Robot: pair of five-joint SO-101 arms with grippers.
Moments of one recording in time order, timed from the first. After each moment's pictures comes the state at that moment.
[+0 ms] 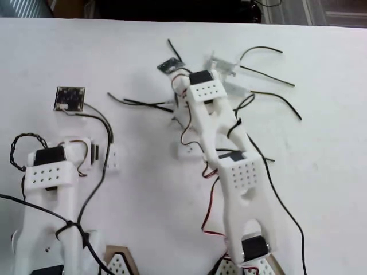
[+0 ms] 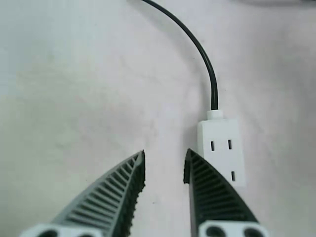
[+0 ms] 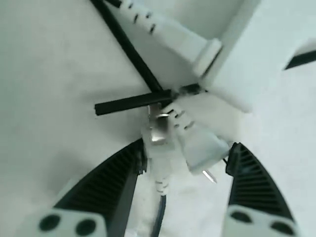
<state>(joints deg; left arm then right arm) -16.8 -34.7 54.5 54.3 -10.5 -20.5 50.1 -39.2 82.8 23.3</state>
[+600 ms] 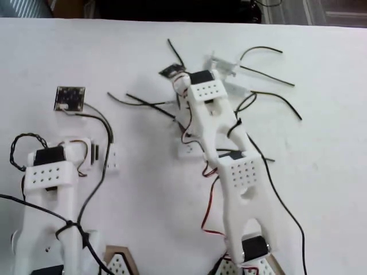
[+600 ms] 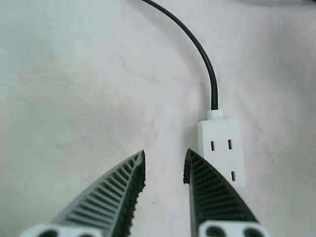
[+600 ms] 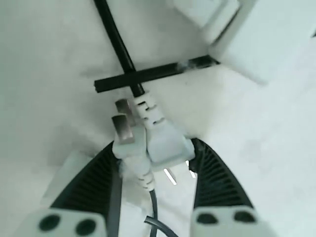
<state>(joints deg) -16.8 -34.7 54.5 54.3 -10.5 -20.7 50.2 -40.5 91.8 23.6</state>
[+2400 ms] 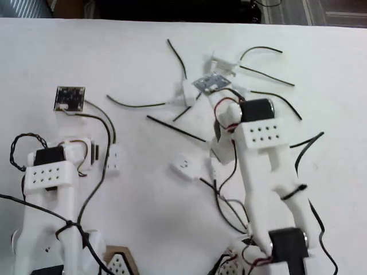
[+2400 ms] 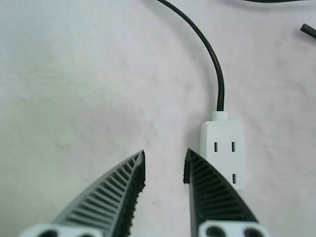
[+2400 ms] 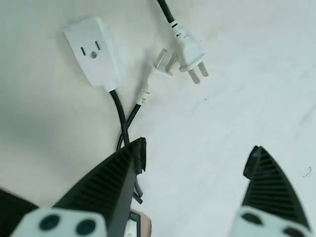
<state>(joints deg) -16.8 -34.7 54.5 54.3 -10.5 -12.7 -13.7 13.9 92.8 23.7</state>
